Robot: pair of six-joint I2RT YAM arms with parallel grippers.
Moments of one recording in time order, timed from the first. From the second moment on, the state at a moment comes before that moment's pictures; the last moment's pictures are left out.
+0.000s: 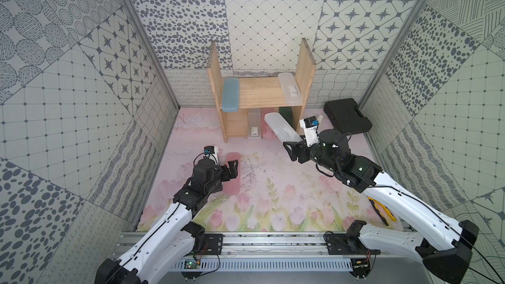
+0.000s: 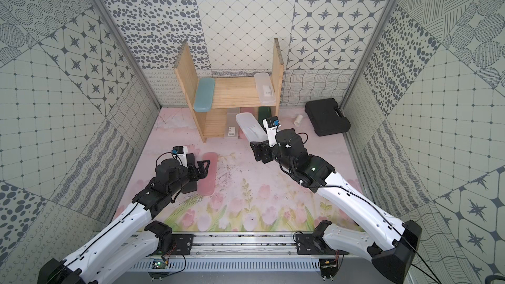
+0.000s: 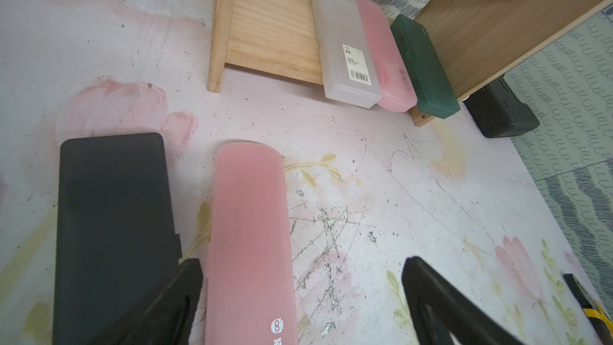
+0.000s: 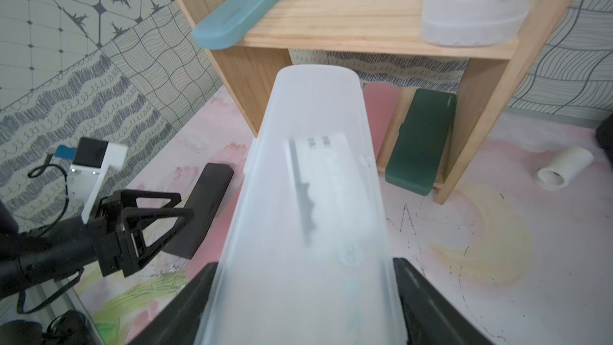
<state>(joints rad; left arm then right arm) -0.33 0.80 0.45 -0.15 -0.02 -0.48 0.78 1.08 1.08 -0.43 0.11 0.29</state>
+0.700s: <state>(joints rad) -0.33 0.79 0.45 -0.15 -0.05 -0.48 0.92 1.32 0.85 -0.23 0.08 0.33</state>
